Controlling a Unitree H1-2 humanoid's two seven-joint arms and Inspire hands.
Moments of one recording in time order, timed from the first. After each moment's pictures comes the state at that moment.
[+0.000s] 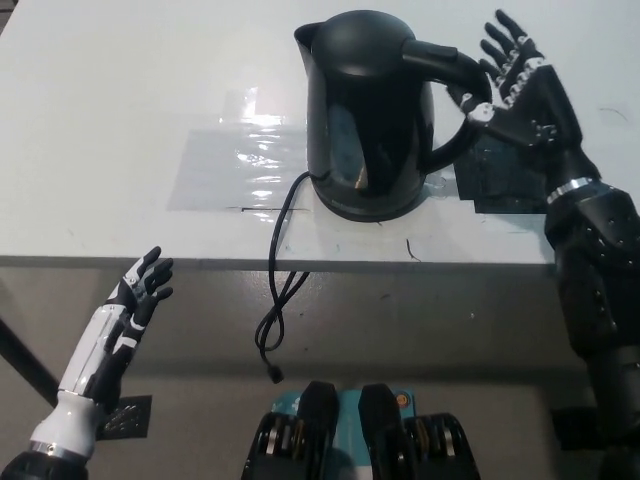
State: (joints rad) left_arm -0.06 0.24 0.04 -0.11 -0.10 -0.10 -0.17; right_arm -0.79 -0.14 -0.15 0.58 0.25 -0.13 0.22
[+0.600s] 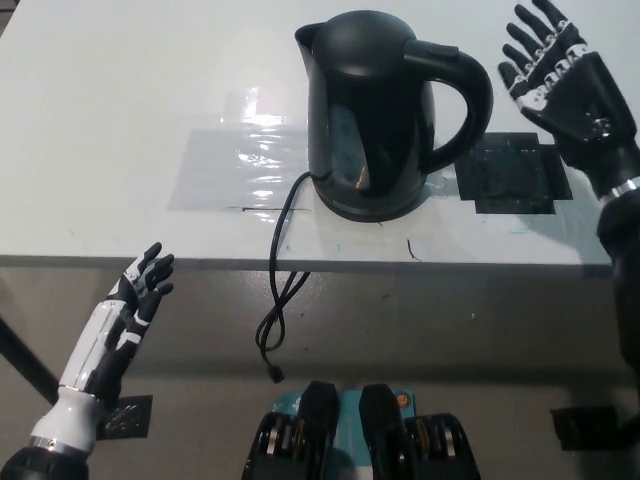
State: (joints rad) left_arm -0.07 0.24 0.04 -0.11 -0.10 -0.09 -0.17; right_arm -0.70 -0.21 -0.16 0.27 0.42 0.07 0.35
